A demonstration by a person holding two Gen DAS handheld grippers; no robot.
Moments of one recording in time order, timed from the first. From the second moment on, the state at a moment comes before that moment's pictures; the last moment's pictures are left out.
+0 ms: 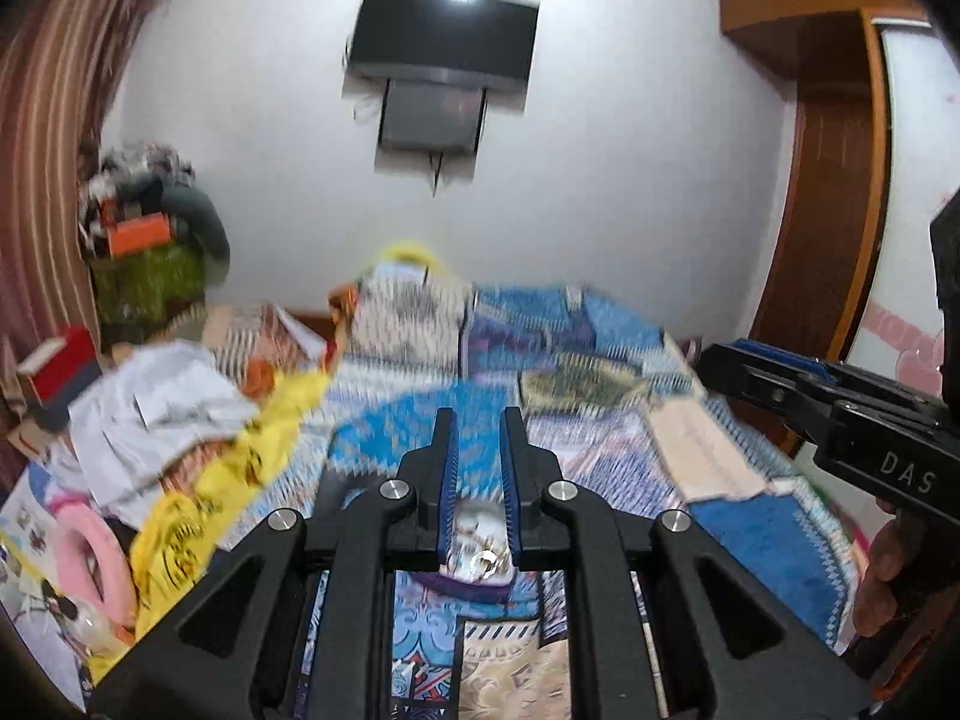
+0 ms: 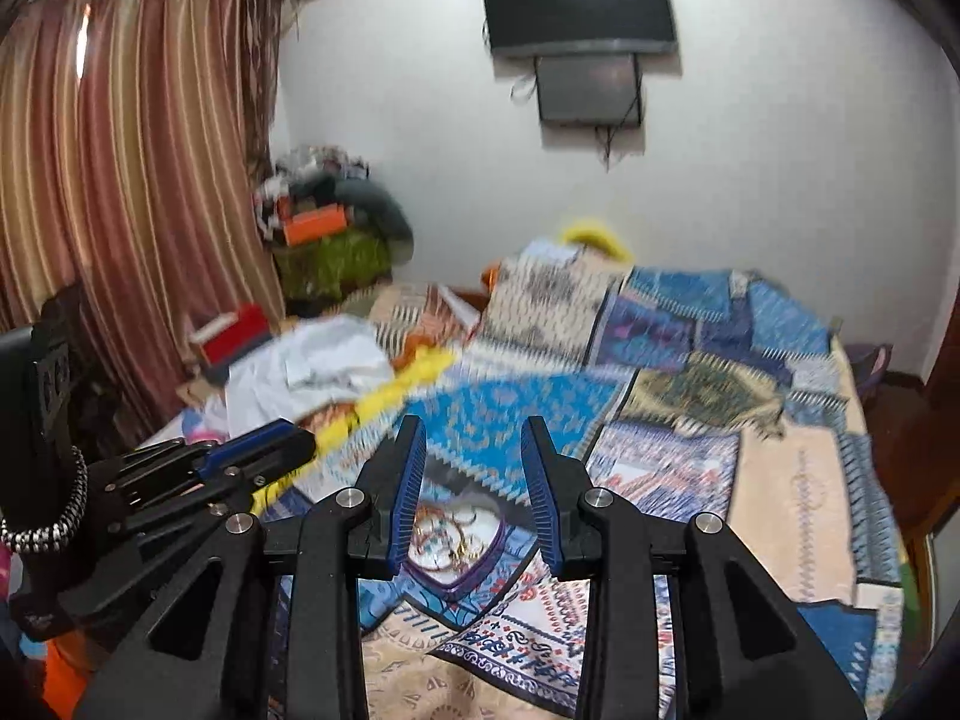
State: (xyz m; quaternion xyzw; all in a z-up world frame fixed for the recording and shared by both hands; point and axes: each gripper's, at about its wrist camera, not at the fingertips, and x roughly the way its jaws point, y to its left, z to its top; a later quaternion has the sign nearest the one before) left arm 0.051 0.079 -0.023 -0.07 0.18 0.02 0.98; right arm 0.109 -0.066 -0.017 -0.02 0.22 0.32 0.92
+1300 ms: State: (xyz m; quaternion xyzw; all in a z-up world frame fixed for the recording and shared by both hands) left arm -0.061 0.040 0.022 -0.04 0.07 0.10 0.99; right arm 0.006 -0.116 0.017 -0.02 0.08 0.25 0.97
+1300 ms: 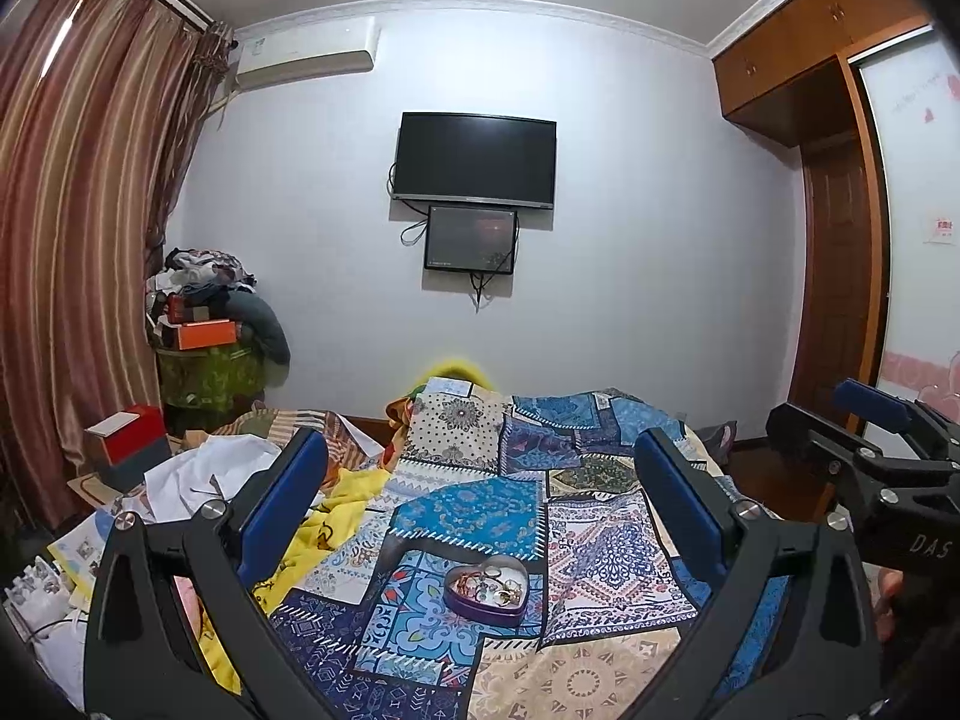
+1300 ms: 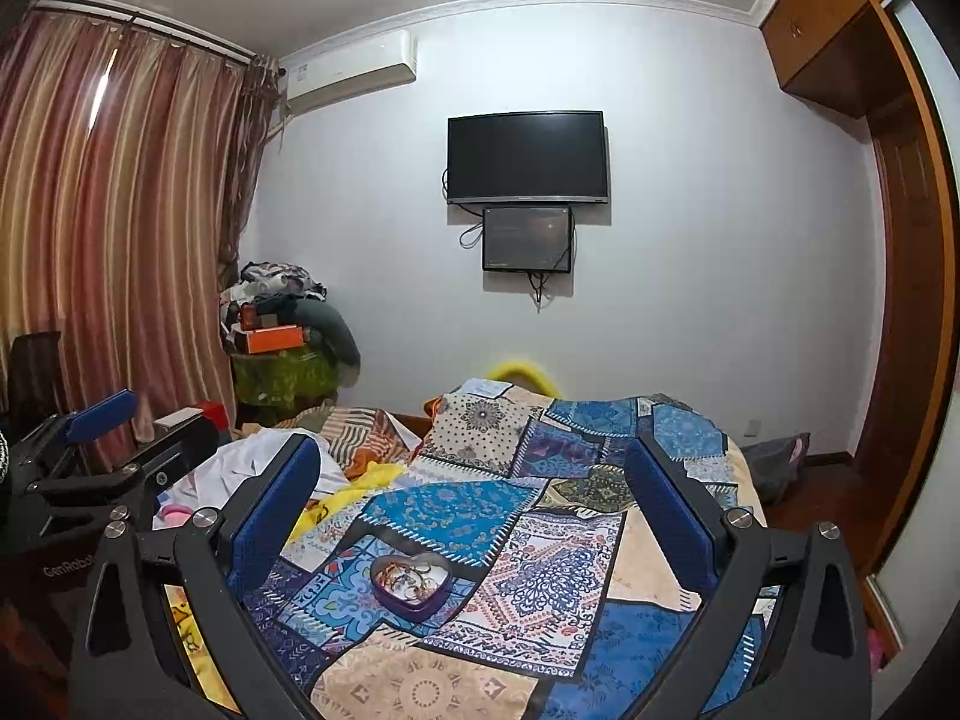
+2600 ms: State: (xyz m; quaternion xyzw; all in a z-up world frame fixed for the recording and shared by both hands) left arm -0.051 0.045 0.012 -0.05 0.08 0.09 0.99; right arm 0.008 -0.118 0.017 -0.02 0.09 0.25 0.96
